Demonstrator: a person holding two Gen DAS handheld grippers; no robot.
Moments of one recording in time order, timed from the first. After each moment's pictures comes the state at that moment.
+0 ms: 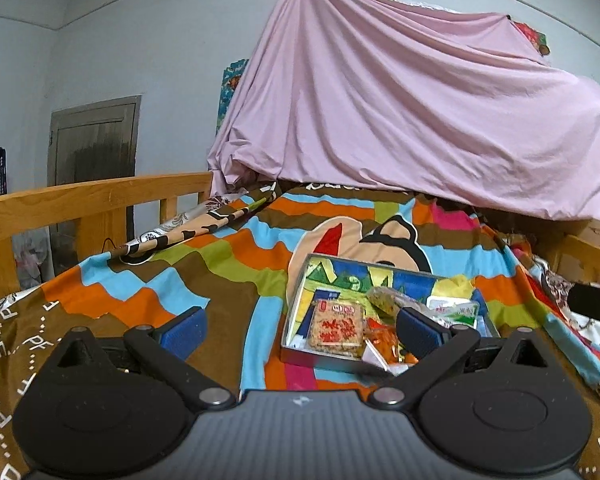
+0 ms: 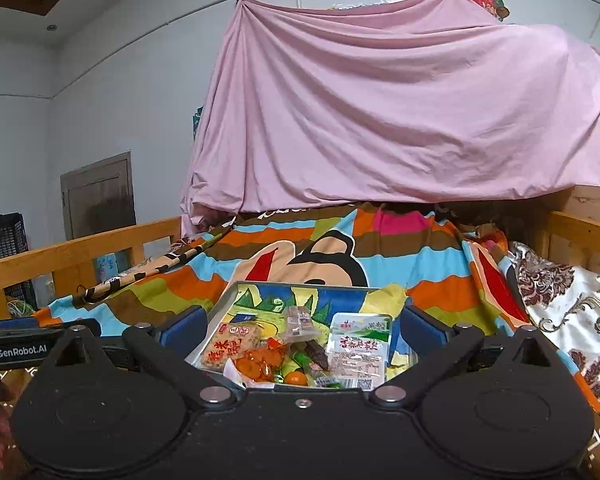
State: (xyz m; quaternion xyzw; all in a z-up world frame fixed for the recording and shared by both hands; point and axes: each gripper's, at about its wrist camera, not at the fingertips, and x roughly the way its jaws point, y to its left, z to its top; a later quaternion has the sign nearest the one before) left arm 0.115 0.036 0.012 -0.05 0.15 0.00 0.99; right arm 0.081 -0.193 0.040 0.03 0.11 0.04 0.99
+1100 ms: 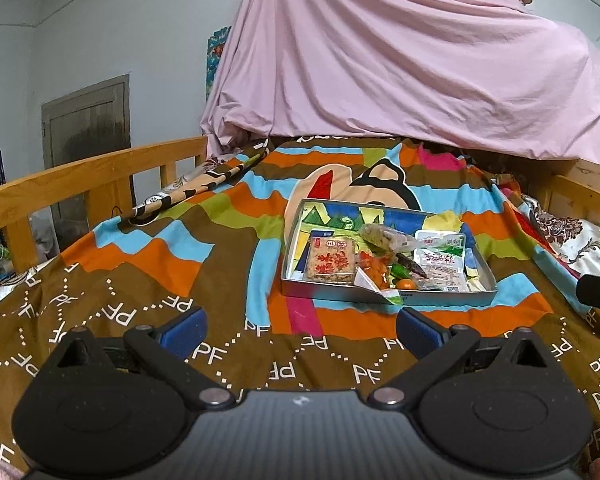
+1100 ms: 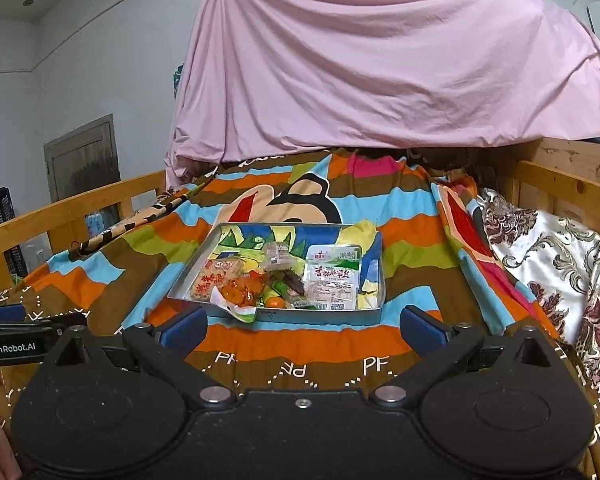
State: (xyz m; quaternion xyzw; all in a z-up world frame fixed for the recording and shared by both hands) left arm 0.072 0.025 0.003 -0.01 0.22 -0.01 0.98; right arm 0.028 -0.204 0.025 0.04 0.19 0.02 0.98
